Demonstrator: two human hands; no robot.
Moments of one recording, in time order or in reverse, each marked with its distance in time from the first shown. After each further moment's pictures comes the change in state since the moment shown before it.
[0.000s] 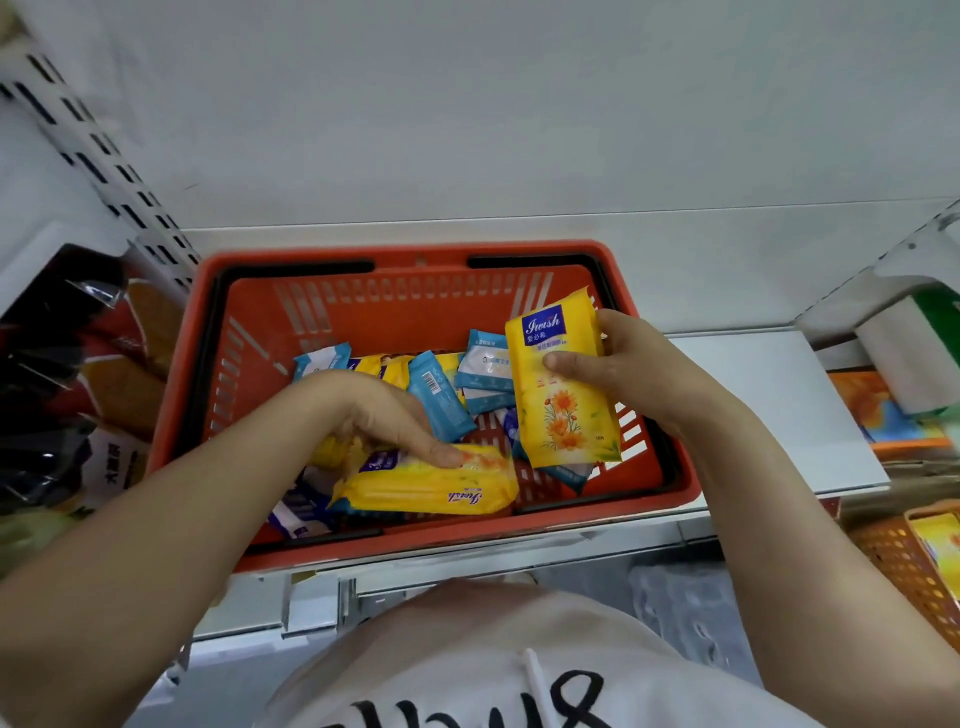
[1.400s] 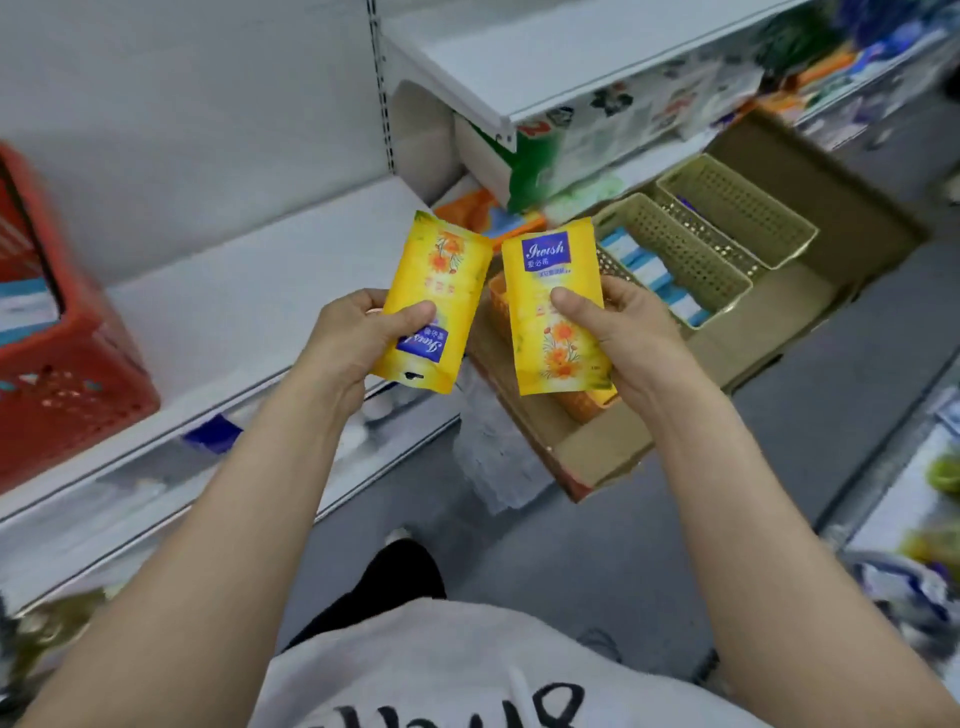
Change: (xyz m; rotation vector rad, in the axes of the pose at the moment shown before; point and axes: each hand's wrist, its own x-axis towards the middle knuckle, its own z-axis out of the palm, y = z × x) left_hand 0.079 0.394 0.312 -0.841 0.505 0.582; right_hand -0.343 0.325 -0.237 0.764 0.679 0.130
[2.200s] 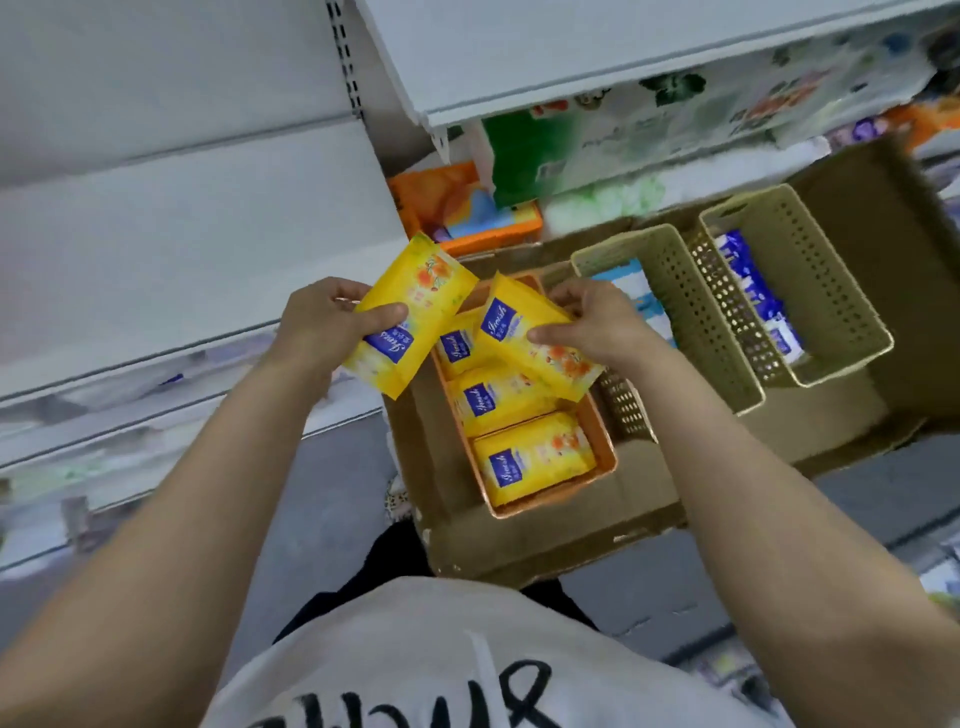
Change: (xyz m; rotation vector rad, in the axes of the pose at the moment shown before) left_hand 0.149 -0.001 0.127 0.126 0.331 -0.190; right_hand 0.293 0.008 -0.108 -1.007 -0.432 -0.048
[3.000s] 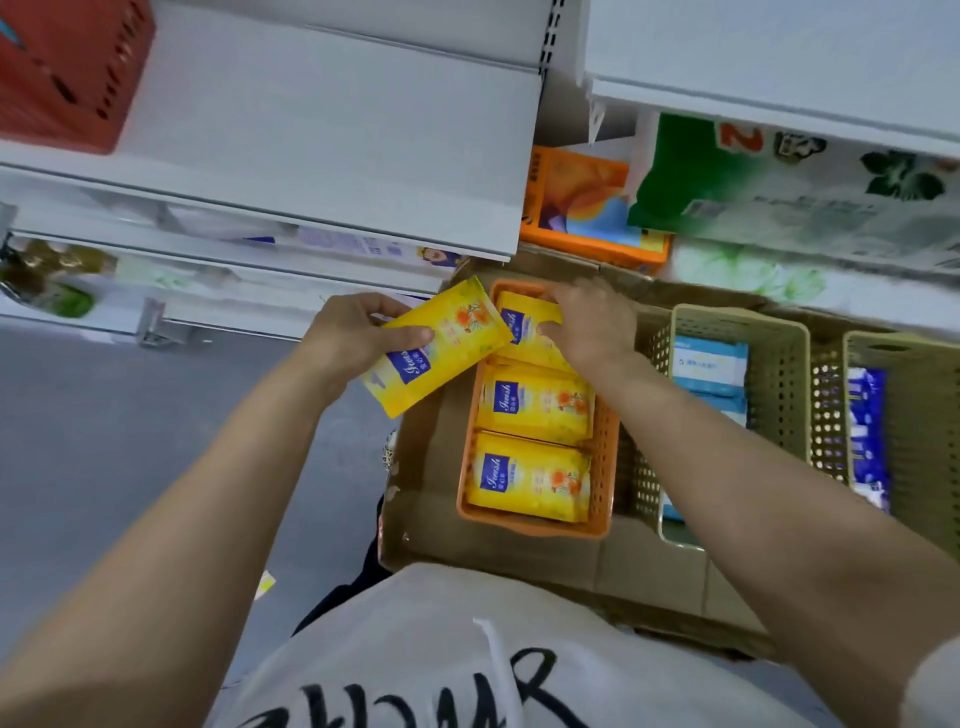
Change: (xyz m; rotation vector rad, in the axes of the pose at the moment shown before) left_hand -0.043 -0.065 0.018 -0.135 0.215 -0.219; right_hand 0.087 -0.017 0.064 -0.871 0.009 -0.535
